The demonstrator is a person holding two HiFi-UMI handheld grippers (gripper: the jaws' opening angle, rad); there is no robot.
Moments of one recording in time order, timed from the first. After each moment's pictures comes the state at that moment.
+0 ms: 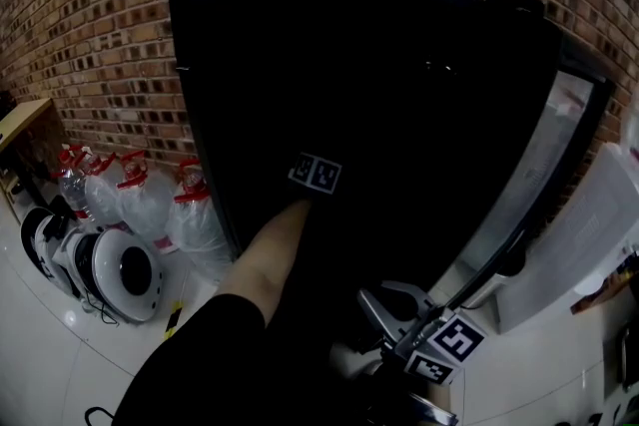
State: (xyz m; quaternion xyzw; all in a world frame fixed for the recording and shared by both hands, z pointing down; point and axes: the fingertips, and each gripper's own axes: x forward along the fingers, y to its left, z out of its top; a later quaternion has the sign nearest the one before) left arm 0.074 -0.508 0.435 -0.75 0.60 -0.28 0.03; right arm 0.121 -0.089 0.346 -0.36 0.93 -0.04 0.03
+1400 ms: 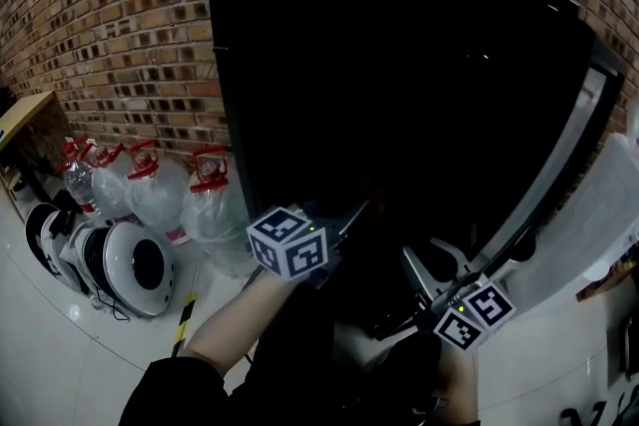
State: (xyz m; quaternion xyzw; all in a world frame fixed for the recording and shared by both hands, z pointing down) left arm 0.095 -0.232 0.305 -0.96 0.21 0.15 -0.06; right arm 0.144 -0.129 0.334 -0.46 0.89 -0.01 0.04
